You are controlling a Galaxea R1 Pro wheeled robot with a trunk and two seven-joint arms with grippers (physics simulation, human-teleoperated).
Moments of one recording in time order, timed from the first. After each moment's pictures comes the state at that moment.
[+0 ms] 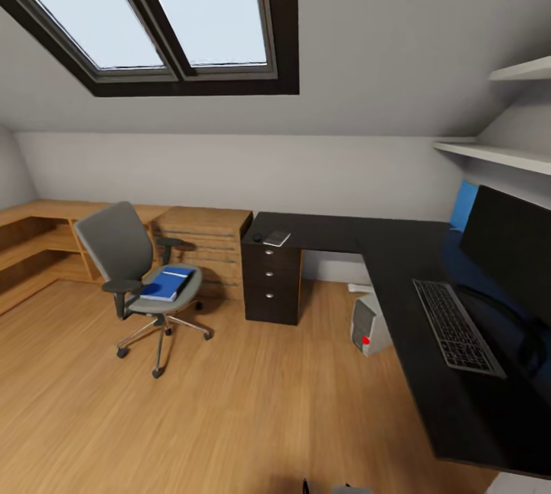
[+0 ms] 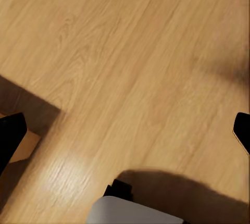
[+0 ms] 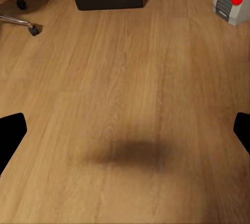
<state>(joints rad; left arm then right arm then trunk) -0.01 0.09 -0.32 -0.65 0.58 -0.06 0.34 -0.26 0.16 0.52 -0.21 -0.46 -0.61 -0.17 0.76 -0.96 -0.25</state>
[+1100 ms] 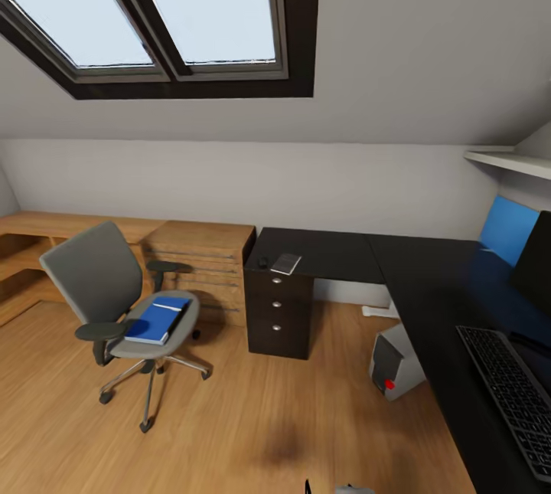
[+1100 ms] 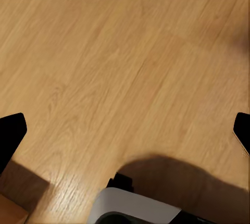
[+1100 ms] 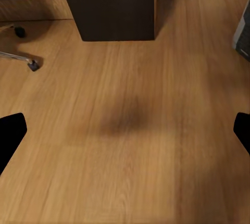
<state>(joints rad) -0.01 0.10 -0.32 -0.65 0.58 -0.06 0.34 -0.26 0.15 0.52 -0.21 -0.46 -0.61 -0.17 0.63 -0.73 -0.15</state>
